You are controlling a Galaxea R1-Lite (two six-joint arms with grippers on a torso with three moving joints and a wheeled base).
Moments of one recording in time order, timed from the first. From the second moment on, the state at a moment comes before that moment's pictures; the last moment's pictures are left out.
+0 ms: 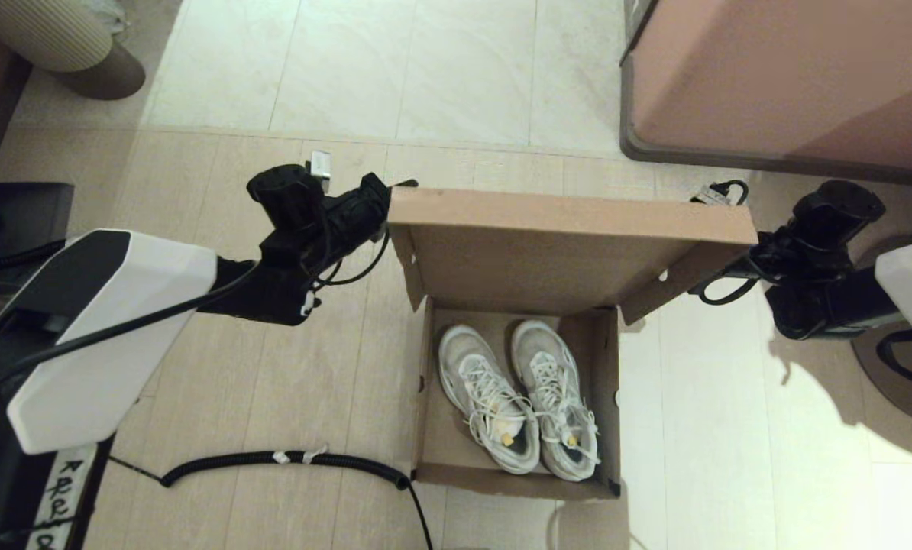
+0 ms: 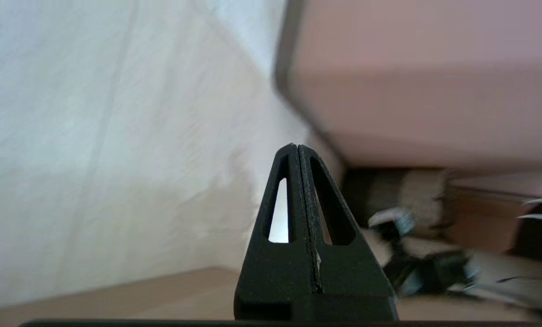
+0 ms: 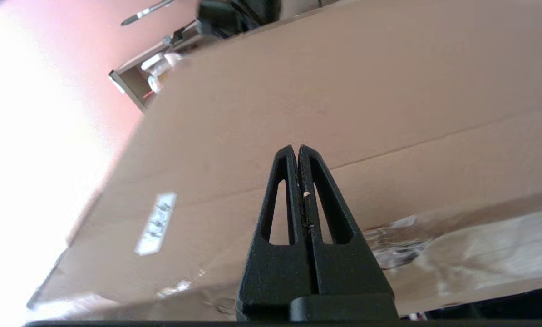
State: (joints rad) left arm -0.32 2.34 -1.75 -0.91 -0.43 -0.90; right arm -0.10 2.29 -1.48 -1.31 1.52 1.64
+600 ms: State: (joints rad) left arm -0.42 2.33 -1.70 -0.92 -0.43 -0.90; right arm -0.11 2.20 -1.05 -1.52 1.52 1.63
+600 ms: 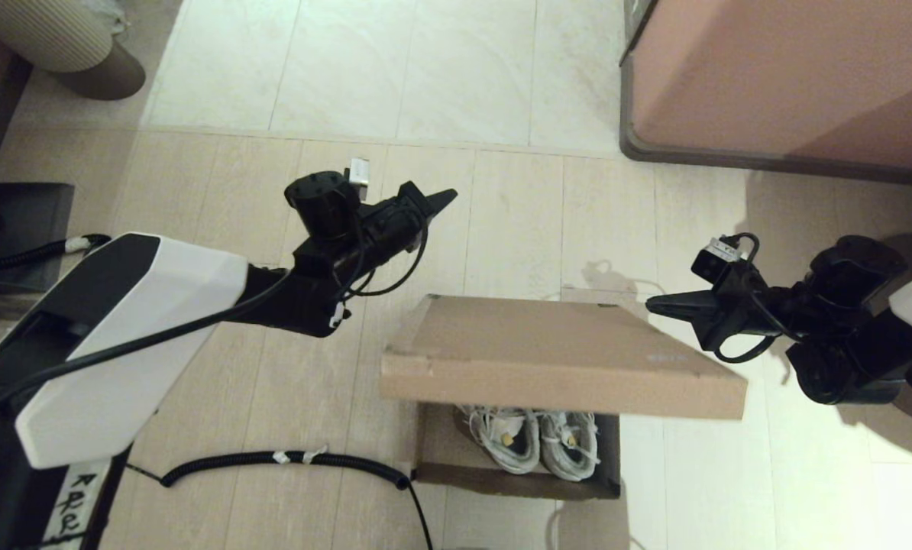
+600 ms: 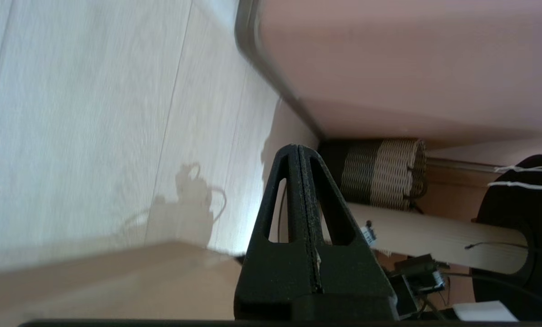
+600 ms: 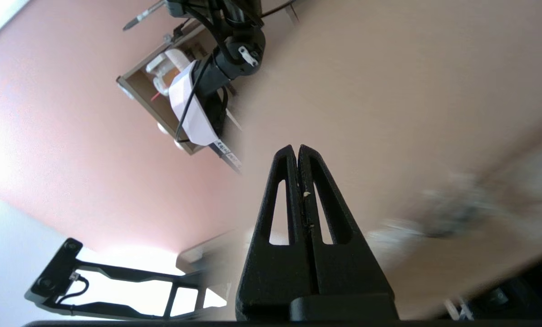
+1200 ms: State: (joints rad) left arm -0.53 2.18 -1.26 -0.93 -0.39 -0.65; right arm -0.10 2.12 -0.99 -1.52 1.23 1.56
